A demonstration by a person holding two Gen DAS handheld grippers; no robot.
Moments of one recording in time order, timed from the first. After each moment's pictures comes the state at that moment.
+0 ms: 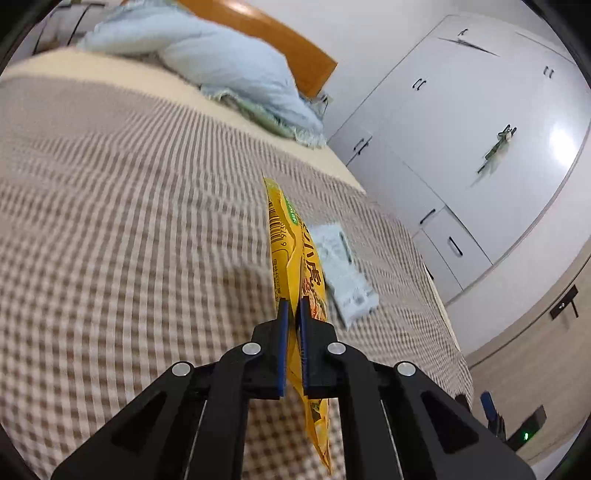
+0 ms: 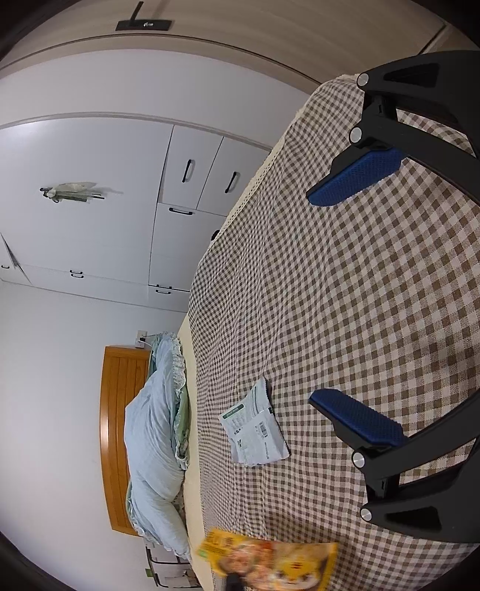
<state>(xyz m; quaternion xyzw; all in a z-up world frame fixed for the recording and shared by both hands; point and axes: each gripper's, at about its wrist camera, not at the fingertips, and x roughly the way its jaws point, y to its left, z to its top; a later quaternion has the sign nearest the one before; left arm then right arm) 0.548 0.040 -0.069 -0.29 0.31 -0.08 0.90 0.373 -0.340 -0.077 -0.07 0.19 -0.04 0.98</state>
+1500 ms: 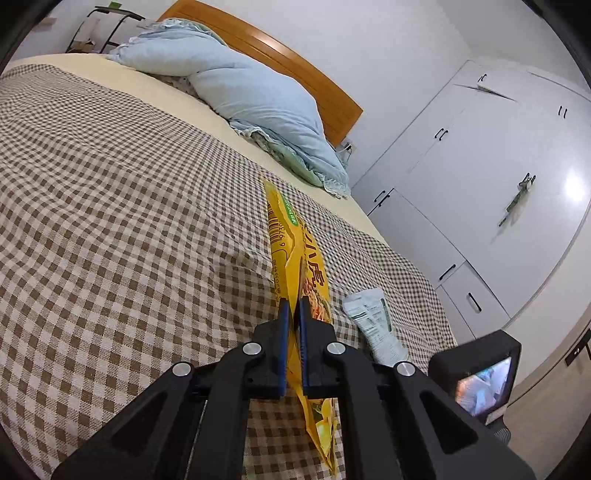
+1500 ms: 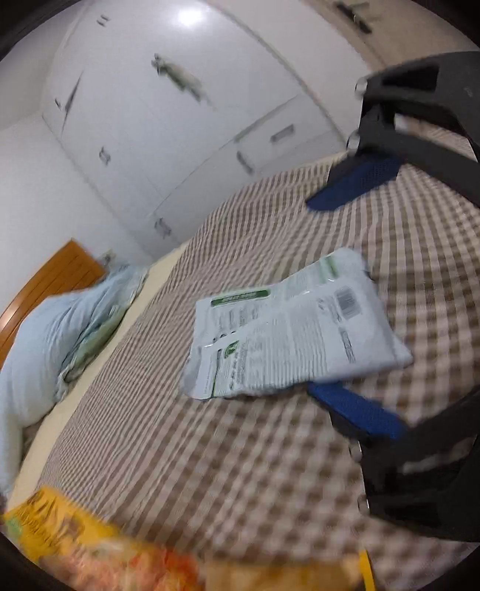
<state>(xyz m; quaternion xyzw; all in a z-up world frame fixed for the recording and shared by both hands) 0.577 0.089 -0.105 -0.33 0.23 -0.02 0.91 0.548 -0.122 -0.134 -0.39 0.26 -0.06 0.88</state>
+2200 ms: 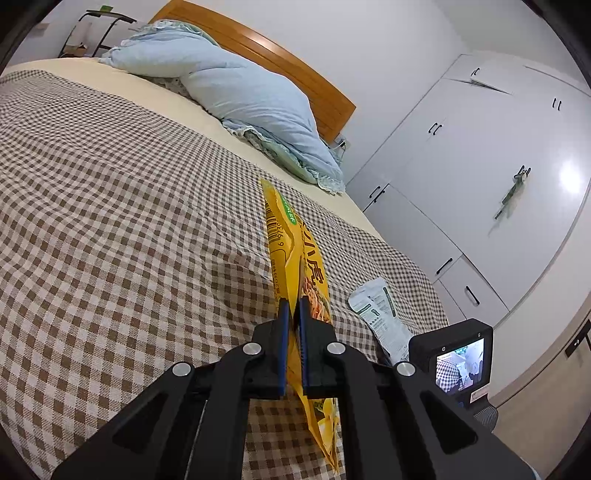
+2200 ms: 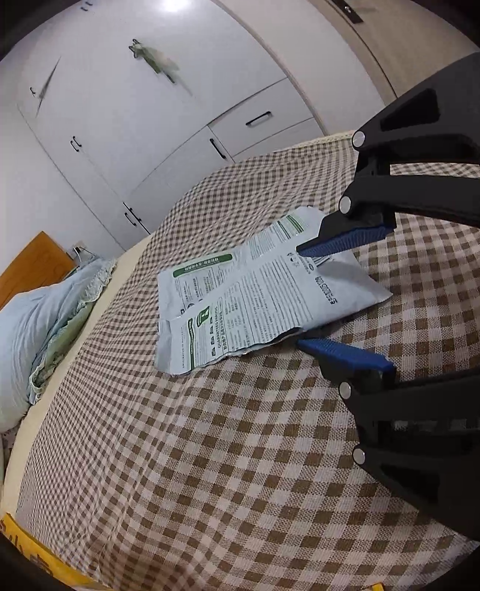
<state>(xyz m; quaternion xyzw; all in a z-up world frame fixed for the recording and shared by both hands) 0.580 0.075 -0.104 -0.32 0.23 -0.03 0.92 0.600 -0.140 -0.150 -0.36 0.33 -0.04 0.87</state>
